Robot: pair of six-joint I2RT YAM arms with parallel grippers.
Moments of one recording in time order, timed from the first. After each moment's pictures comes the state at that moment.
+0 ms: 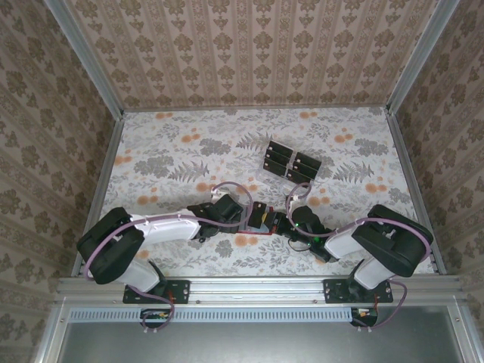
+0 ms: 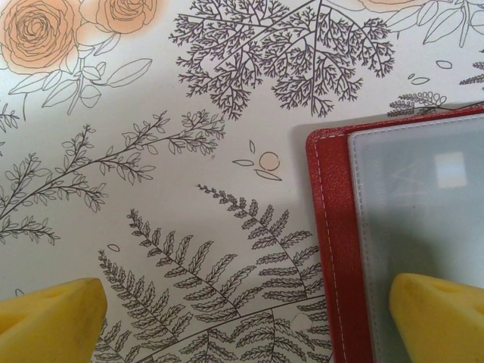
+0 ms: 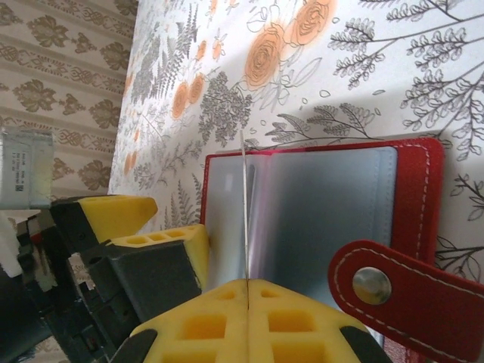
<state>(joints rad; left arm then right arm) -0.94 1.48 0.66 -0.32 -0.41 -0.58 0.78 1.54 0.23 0.90 -0.07 1.07</state>
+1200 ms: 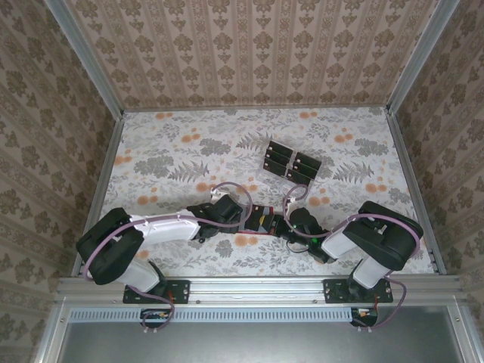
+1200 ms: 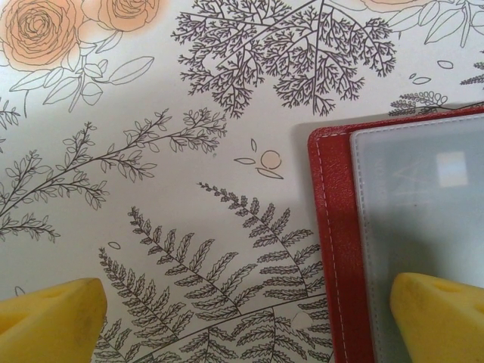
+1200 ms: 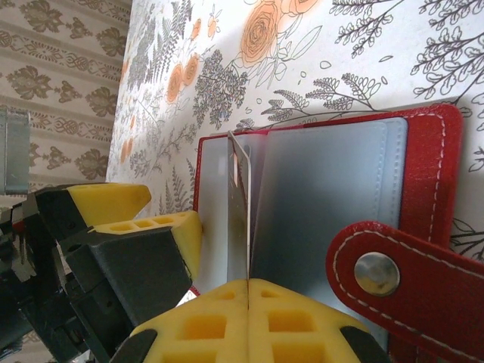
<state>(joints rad) -0.94 1.47 0.65 -0.32 -0.41 -0.59 0.80 1.62 0.23 0.97 -0.08 1.09</state>
